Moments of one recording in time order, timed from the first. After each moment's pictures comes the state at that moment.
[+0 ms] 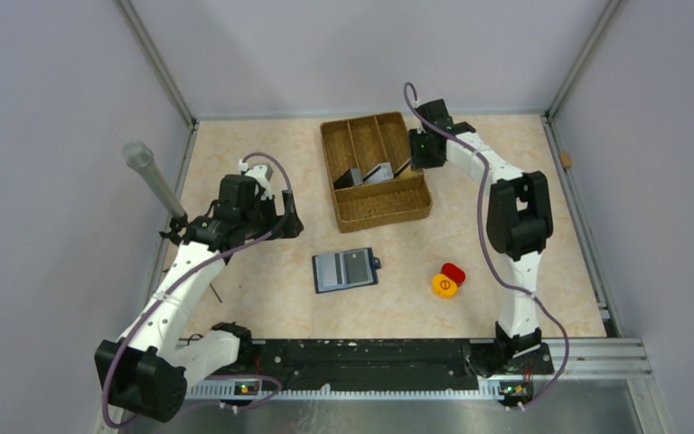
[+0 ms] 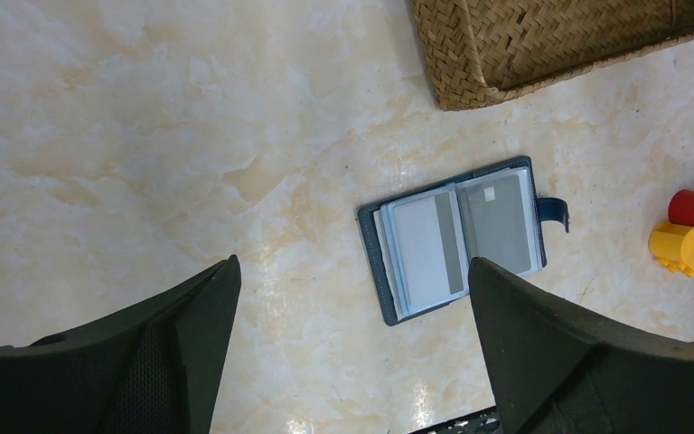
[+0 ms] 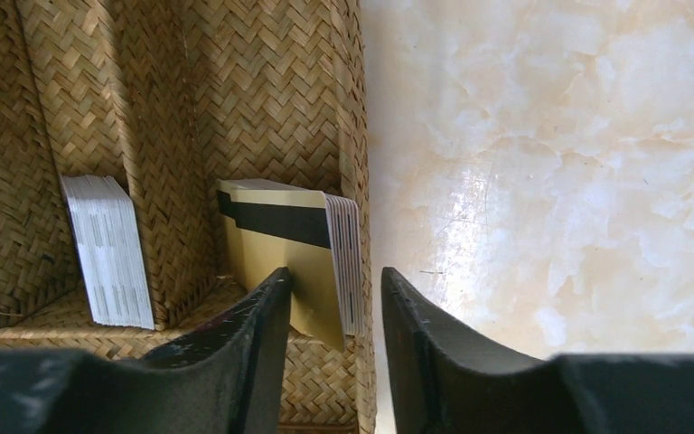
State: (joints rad) left arm -0.26 1.04 0.92 -0.65 0.12 -0.32; right arm 0.33 2.12 1.79 -0.60 0.05 0.19
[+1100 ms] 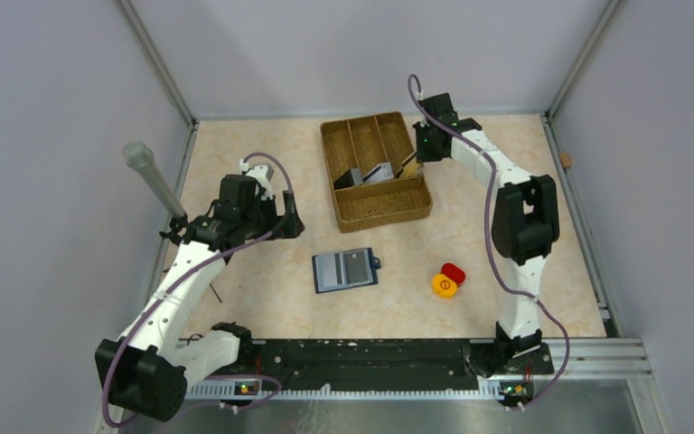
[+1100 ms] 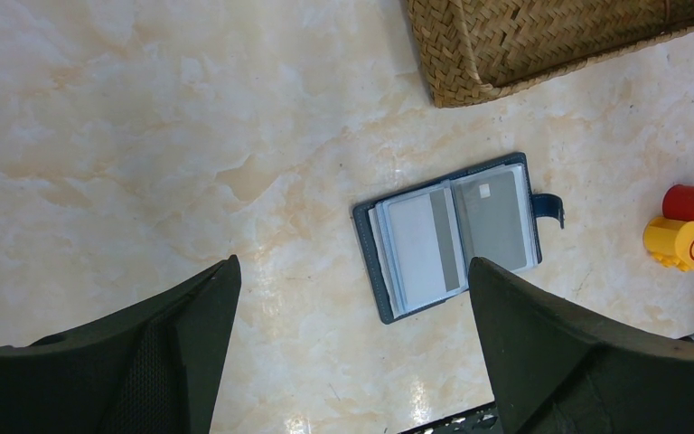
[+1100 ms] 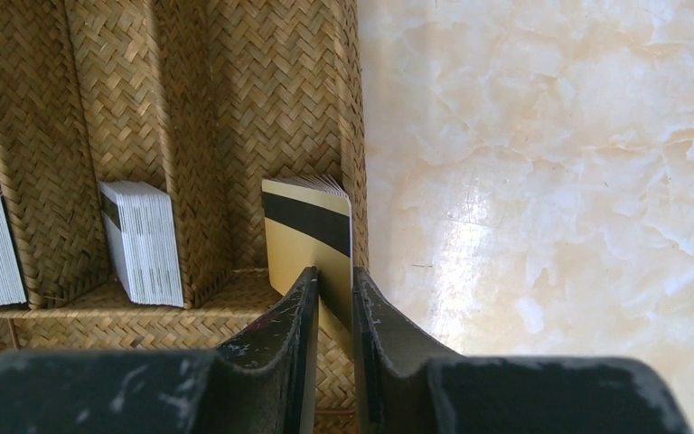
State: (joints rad) left arm -0.26 1.05 0.92 -0.65 0.13 -0.32; right arm 0.33 2.06 1.79 -0.60 0.06 0.19
